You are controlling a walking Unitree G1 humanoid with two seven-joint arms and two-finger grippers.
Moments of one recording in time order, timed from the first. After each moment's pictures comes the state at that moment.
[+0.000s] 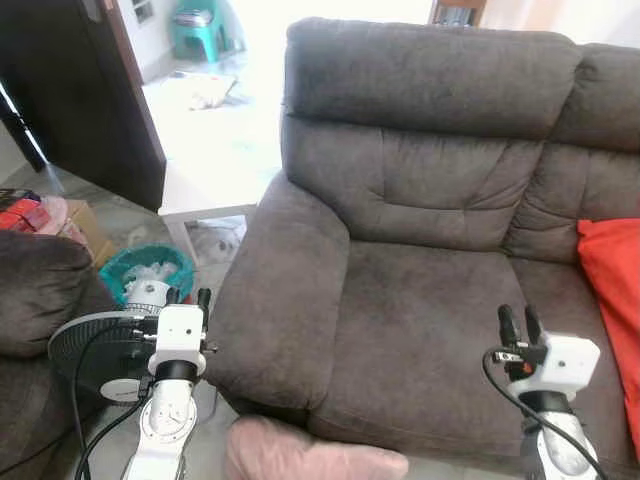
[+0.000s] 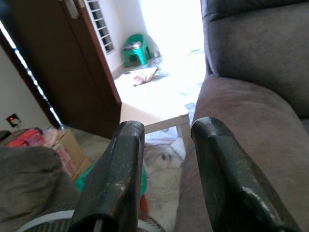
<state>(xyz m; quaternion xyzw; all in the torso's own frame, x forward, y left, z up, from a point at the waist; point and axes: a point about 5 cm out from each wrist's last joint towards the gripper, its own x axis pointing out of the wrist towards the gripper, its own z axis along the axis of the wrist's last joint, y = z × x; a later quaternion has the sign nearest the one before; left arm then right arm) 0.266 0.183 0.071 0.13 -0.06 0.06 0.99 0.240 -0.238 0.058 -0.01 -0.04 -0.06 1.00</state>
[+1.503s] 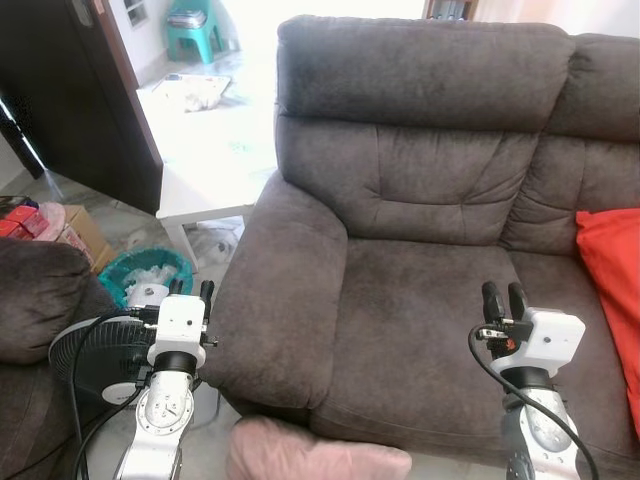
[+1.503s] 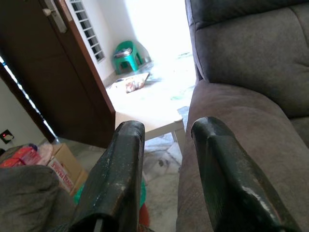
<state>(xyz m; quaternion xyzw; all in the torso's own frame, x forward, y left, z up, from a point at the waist) 0.266 0.186 0.084 0.14 -0.07 0.04 0.99 0.246 -0.221 0.073 0.01 -0.05 -0.06 1.00</state>
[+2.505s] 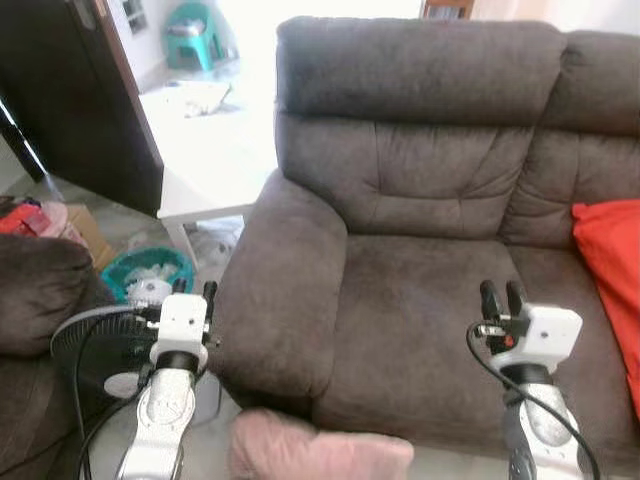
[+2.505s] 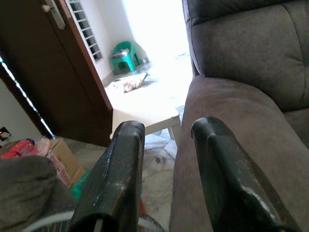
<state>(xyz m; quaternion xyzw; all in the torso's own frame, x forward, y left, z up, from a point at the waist) 0.268 0.184 0.084 0.13 -0.06 0.04 0.99 0.250 -0.221 0.077 0.00 -0.05 -0.05 1.00</state>
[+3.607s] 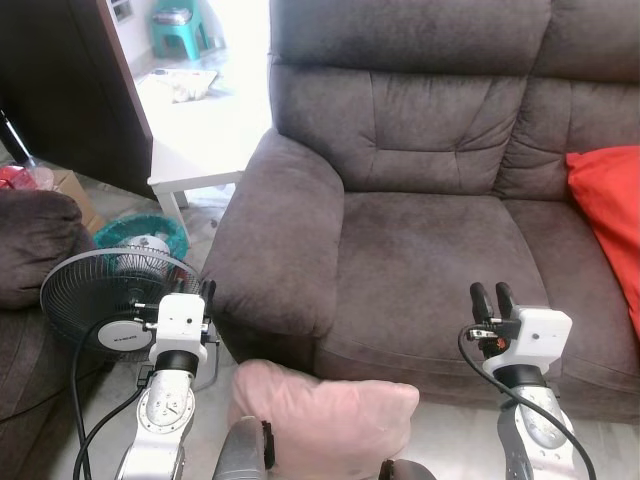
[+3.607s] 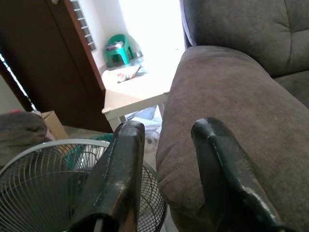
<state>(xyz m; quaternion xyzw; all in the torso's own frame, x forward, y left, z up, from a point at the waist) 0.266 0.185 0.085 0.12 -0.06 0.05 0.99 0.252 -0.211 0.073 0.00 -0.03 -0.02 1.00</state>
